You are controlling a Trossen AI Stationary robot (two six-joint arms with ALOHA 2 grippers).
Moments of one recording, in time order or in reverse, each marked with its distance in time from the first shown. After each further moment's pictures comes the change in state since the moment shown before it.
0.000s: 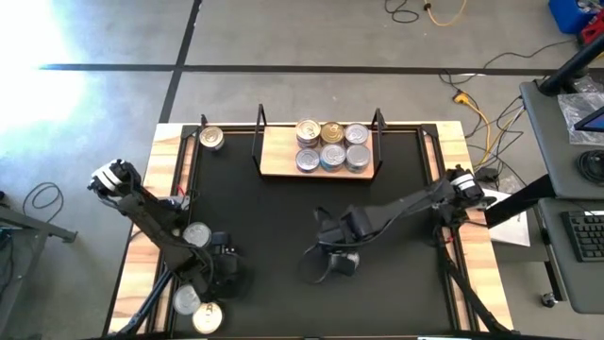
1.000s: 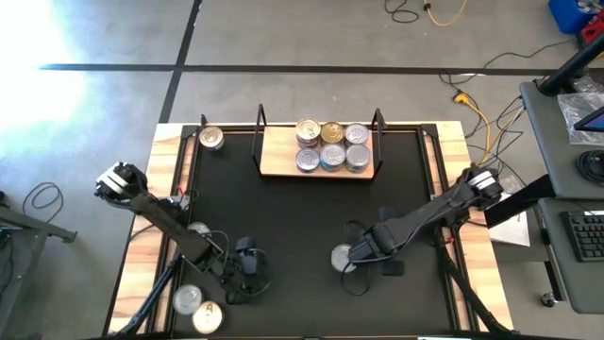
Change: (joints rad) left arm 0.198 0.060 0.016 0.444 0.192 0.248; right arm 0.126 -0.140 -0.251 -0.290 -0.046 -0.105
